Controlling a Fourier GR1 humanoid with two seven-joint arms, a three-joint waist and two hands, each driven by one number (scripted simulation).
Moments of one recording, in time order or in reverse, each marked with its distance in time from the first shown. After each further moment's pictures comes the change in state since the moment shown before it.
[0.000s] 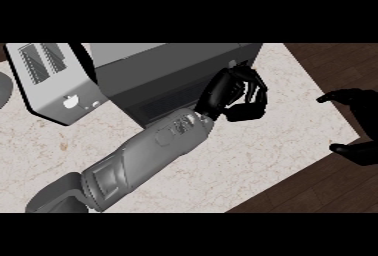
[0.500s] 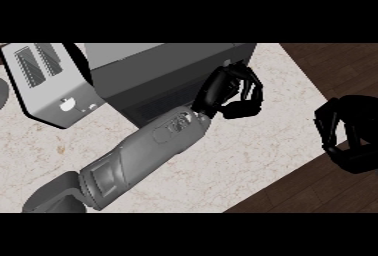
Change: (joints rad) left arm -0.003 0.012 -0.010 0.016 0.032 0.013 -0.017; right arm -0.024 -0.030 0.100 -0.162 0.002 0.051 0.059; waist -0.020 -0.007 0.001
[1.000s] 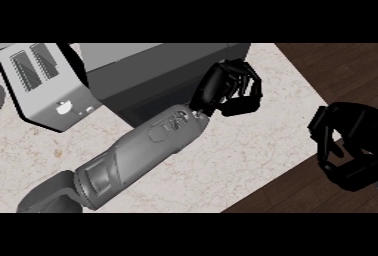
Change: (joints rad) left arm 0.004 0.022 0.011 -0.041 0.028 0.041 -0.021; right arm 0.009 -0.004 0.052 -0.113 -0.027 0.009 0.037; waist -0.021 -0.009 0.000
